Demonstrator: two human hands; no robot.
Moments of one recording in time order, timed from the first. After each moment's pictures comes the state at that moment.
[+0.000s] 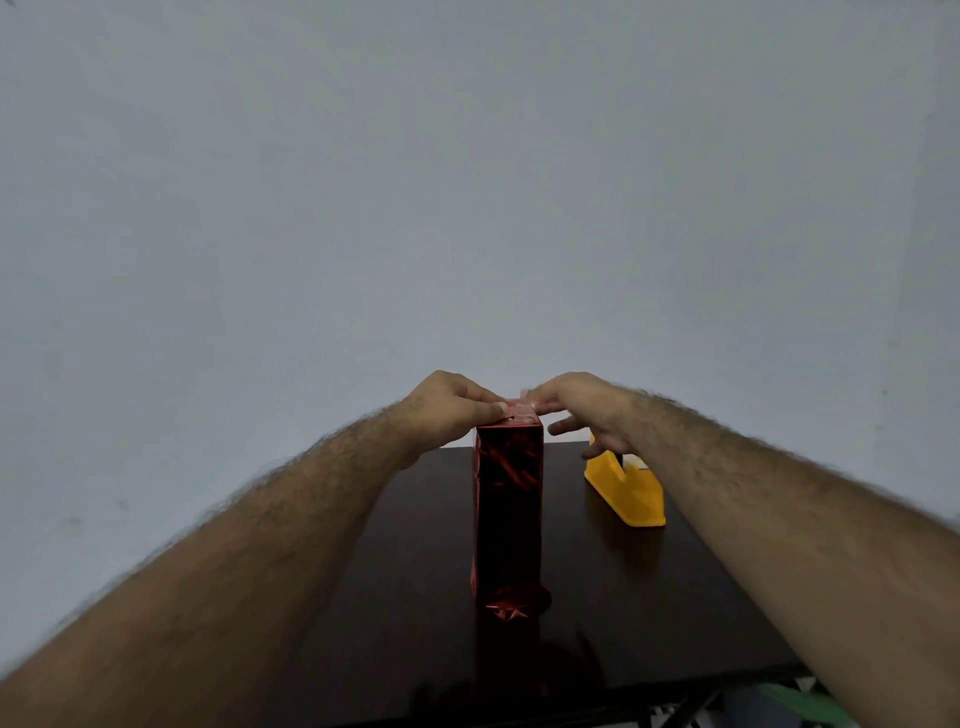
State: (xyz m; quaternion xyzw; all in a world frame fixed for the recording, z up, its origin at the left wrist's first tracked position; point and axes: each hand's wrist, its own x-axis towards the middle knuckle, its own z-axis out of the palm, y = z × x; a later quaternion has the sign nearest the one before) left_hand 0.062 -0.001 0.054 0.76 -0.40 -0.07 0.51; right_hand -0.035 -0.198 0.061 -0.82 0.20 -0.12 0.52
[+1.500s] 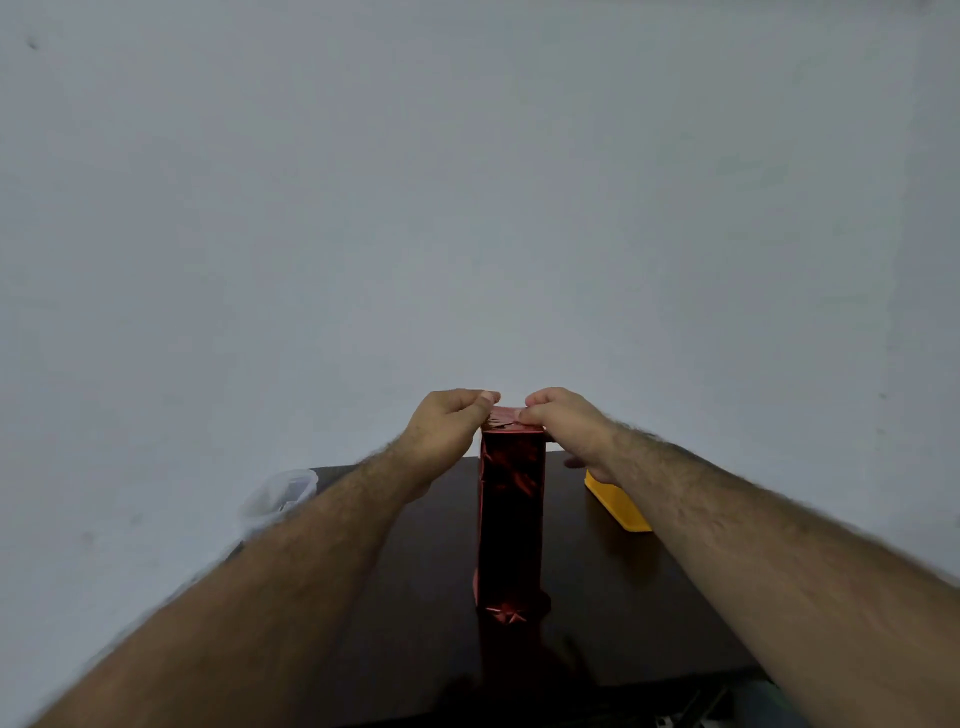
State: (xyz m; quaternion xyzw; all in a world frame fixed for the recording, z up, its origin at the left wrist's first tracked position) left_hand 0.052 -0.003 0.036 0.71 -0.40 -0.03 0.58; right_hand -0.034 -0.183 0.037 -0.81 0.16 -0.21 0.52
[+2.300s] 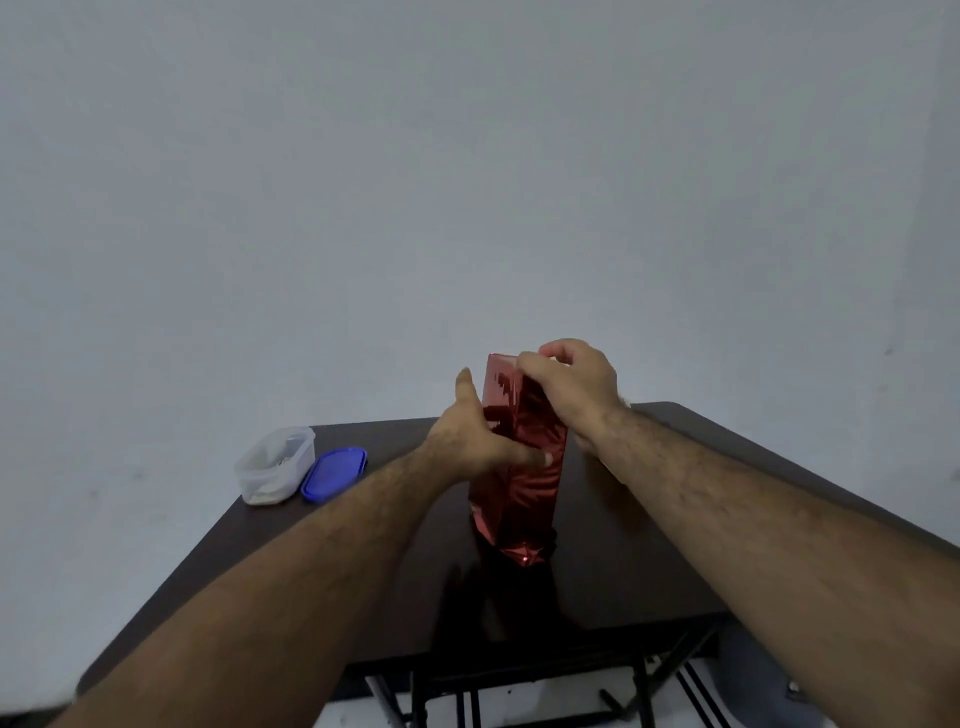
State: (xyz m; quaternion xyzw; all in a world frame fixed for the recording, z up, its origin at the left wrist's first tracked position) left_hand 0.048 -0.032 -0.018 0.82 -0.35 -0.06 0.45; right_hand -0.034 -0.176 0.014 -0.73 0.18 -0.42 0.51
